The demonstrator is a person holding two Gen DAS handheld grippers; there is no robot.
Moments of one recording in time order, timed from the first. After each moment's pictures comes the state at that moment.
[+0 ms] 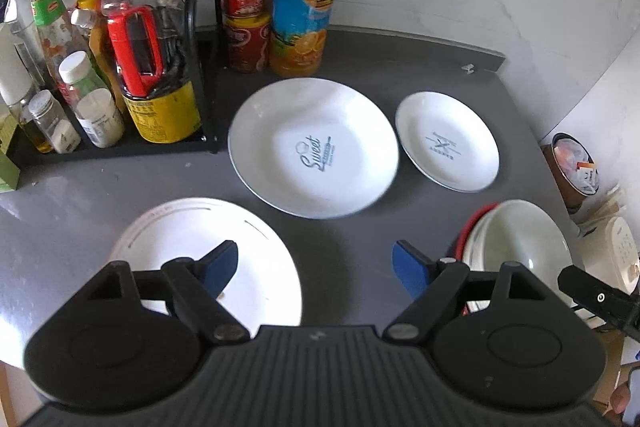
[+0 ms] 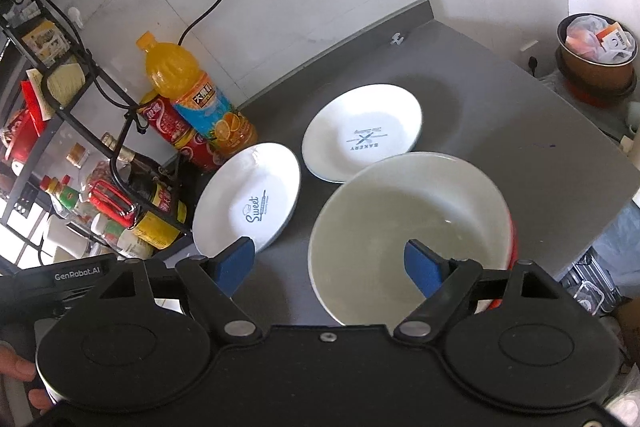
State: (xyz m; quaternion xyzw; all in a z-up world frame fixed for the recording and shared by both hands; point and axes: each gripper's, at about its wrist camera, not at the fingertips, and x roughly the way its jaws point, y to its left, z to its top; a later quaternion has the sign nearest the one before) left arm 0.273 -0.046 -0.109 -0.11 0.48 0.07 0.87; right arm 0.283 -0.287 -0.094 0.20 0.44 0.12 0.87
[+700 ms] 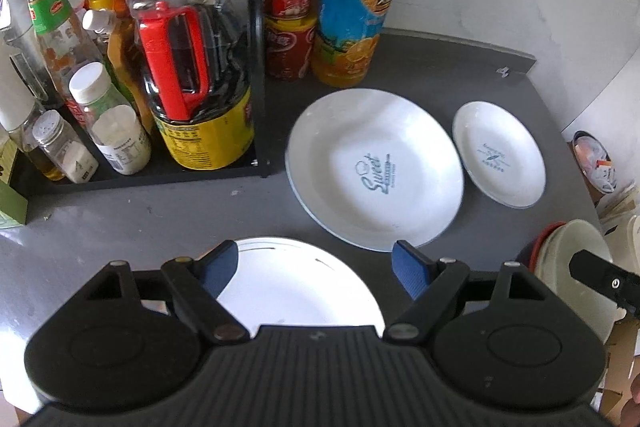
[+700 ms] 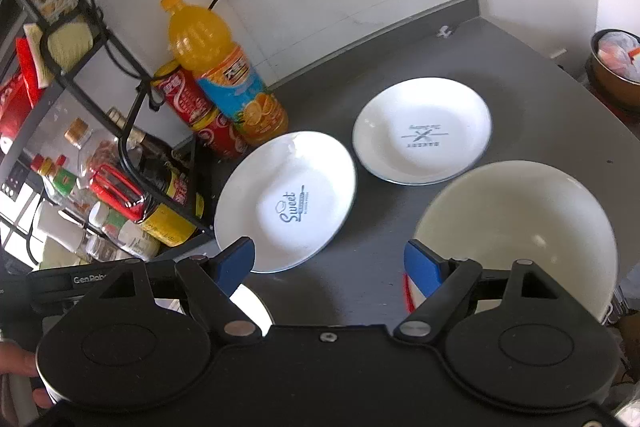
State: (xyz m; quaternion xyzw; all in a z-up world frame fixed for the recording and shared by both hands) left arm 0.307 0.031 -0.127 -0.10 0.50 0.06 0.86; right arm 0.313 -0.202 -0.093 0.16 0.45 0.13 0.87
